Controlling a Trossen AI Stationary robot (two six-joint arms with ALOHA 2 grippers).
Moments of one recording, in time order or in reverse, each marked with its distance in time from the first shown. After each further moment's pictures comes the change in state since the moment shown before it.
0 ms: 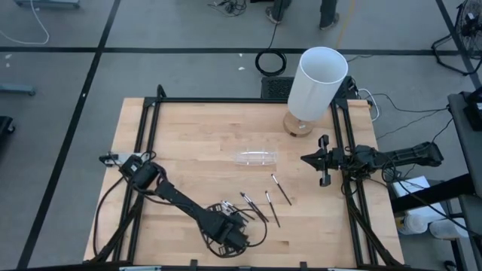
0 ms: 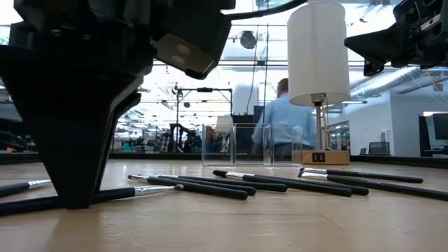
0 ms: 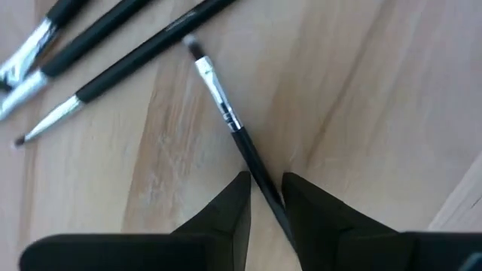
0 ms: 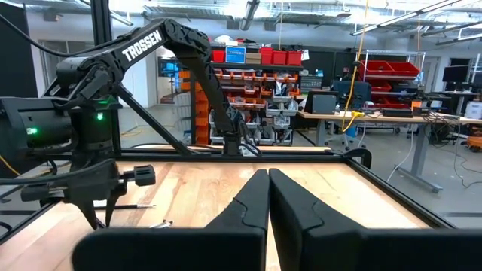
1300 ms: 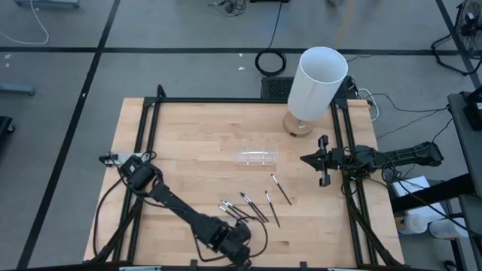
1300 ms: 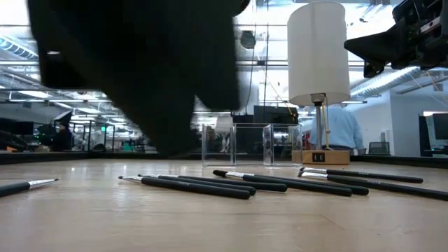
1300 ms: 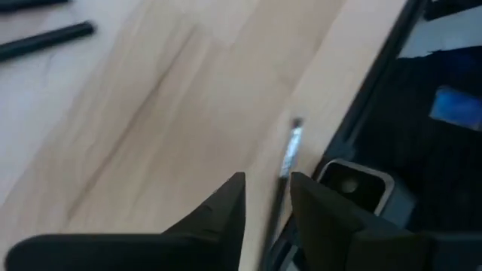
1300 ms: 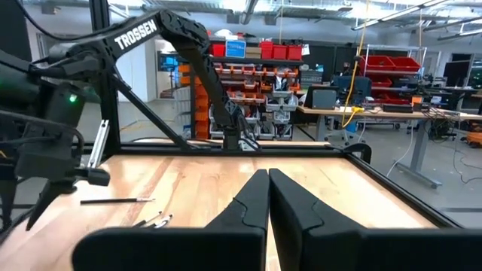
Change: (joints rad) left arm -0.050 -0.032 0.002 0.403 -0.076 -0.268; right arm 0.000 0.003 0.000 -0.016 0.001 0.000
